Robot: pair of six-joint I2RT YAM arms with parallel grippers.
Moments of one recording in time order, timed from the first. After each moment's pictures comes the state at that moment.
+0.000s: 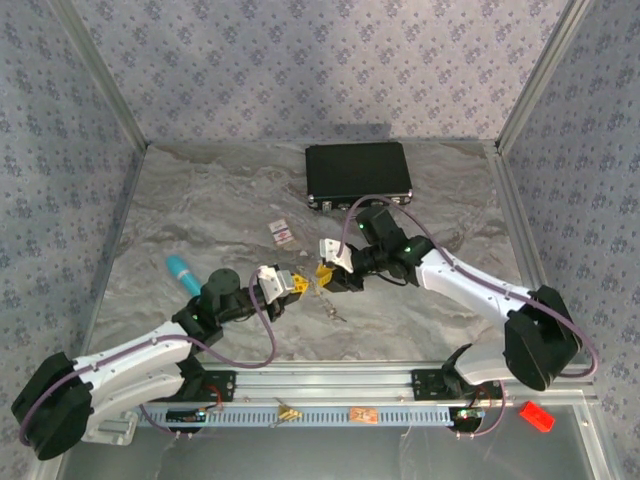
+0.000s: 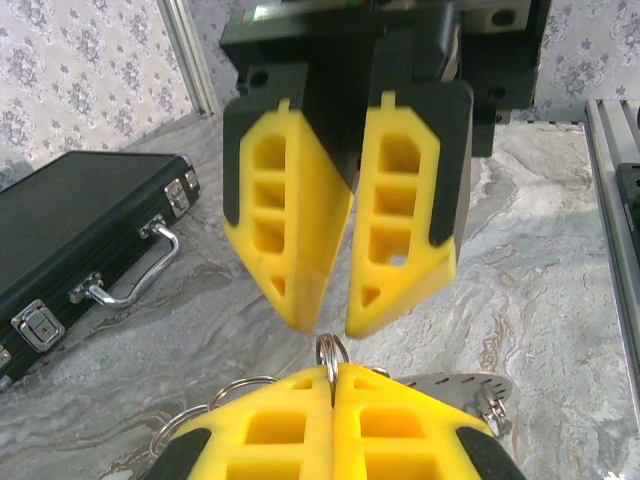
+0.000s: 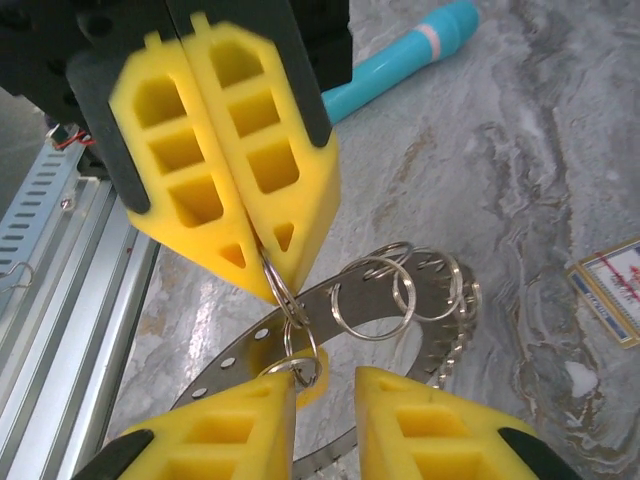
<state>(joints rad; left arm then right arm) -0.82 0.87 0.26 0.43 0.34 0.17 0.69 1.35 0.91 -0.34 -0.74 -0.62</state>
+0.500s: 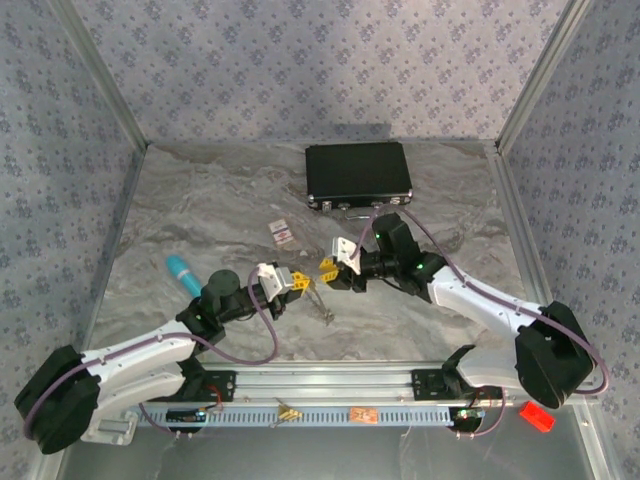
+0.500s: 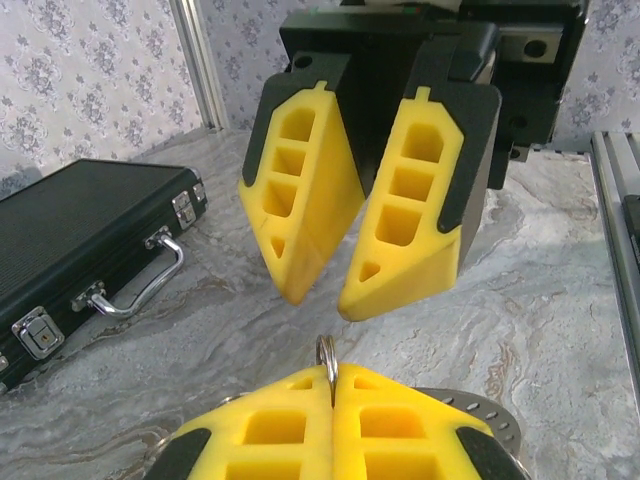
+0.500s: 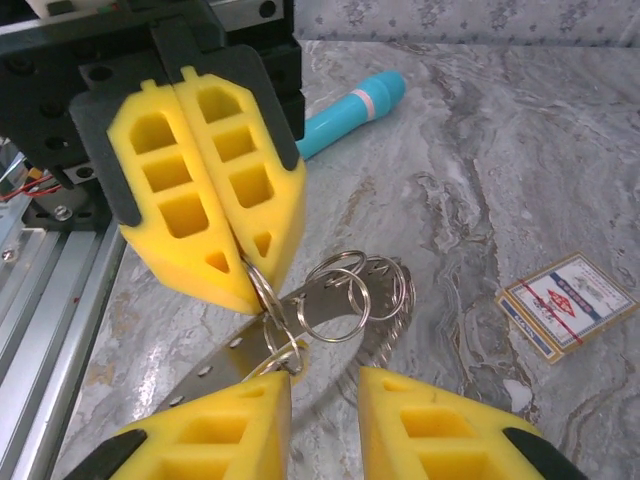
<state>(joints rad) -0.81 0.92 0.25 0.55 0.34 0.12 0.66 1.25 0.73 -0.03 -0.72 -0.49</state>
